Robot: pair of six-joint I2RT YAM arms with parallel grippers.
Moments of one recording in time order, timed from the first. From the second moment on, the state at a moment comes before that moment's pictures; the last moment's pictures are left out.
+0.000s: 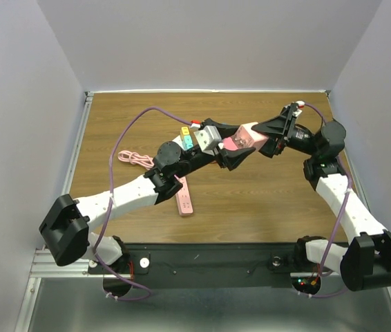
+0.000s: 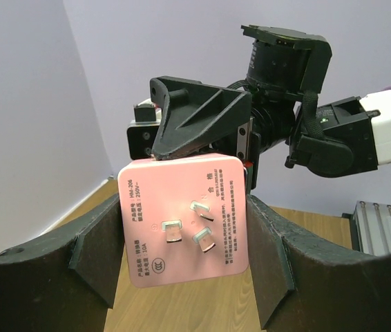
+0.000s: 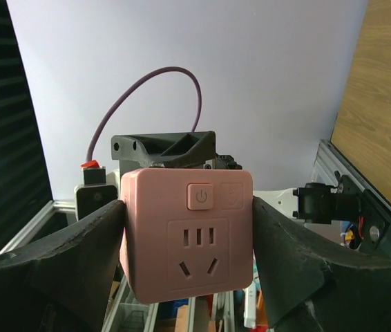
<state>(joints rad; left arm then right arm) -0.93 1.35 0.94 0.80 0.28 -0.03 0.10 1.12 0.82 0.57 -1.10 1.76</state>
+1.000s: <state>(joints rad) -0.85 1.43 0.89 0.97 0.41 -0.15 0.10 1.16 0.78 0.57 -1.09 1.77</state>
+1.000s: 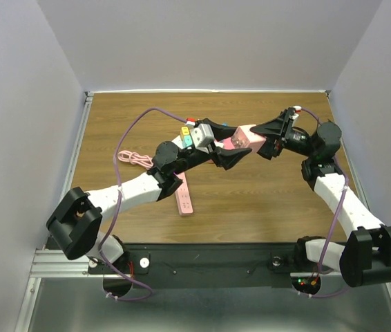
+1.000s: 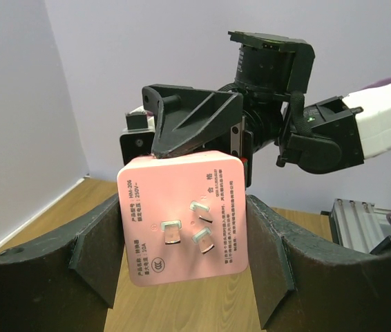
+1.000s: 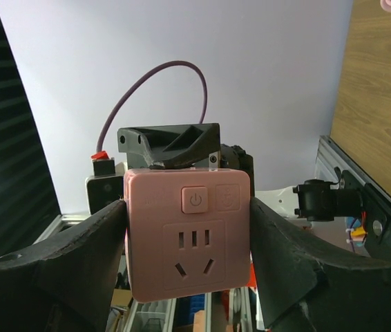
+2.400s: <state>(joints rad) -0.82 1.50 0.90 1.00 0.44 -0.25 0.11 1.14 0.74 0.58 -1.06 1.79</state>
